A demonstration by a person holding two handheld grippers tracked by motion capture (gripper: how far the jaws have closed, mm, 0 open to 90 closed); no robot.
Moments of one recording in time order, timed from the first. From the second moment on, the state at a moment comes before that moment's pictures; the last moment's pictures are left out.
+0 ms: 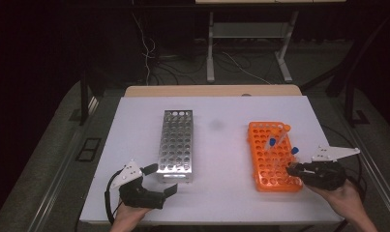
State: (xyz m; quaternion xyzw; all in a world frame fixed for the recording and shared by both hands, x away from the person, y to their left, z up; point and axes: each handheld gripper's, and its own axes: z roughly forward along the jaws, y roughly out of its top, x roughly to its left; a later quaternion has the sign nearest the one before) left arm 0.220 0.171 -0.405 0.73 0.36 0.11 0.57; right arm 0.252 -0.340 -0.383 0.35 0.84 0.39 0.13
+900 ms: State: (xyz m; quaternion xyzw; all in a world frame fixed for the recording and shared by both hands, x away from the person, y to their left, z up) left arm 0.227 0.162 -0.374 0.75 0.32 0.09 0.57; right arm 0.247 -0.293 -0.290 0.27 0.87 0.39 0.12
